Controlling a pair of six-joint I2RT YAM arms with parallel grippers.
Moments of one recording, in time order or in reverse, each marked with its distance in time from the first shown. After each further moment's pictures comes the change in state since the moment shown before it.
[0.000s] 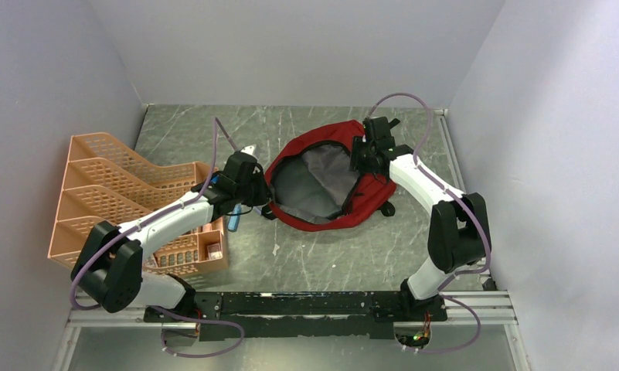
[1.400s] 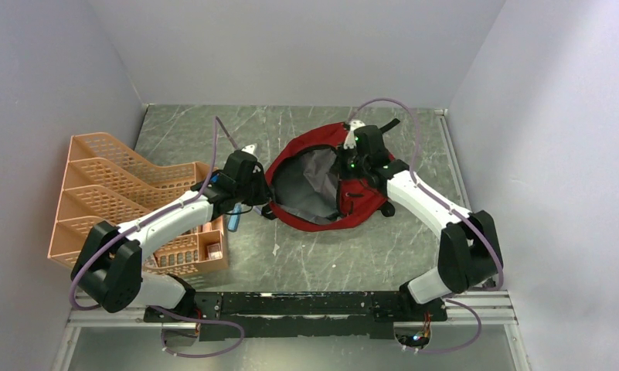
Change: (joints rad) left arm 0.000 0.000 0.012 -0.019 0.010 0.009; right arm 0.099 -0.121 -0.138 0.173 -0.220 -0.032
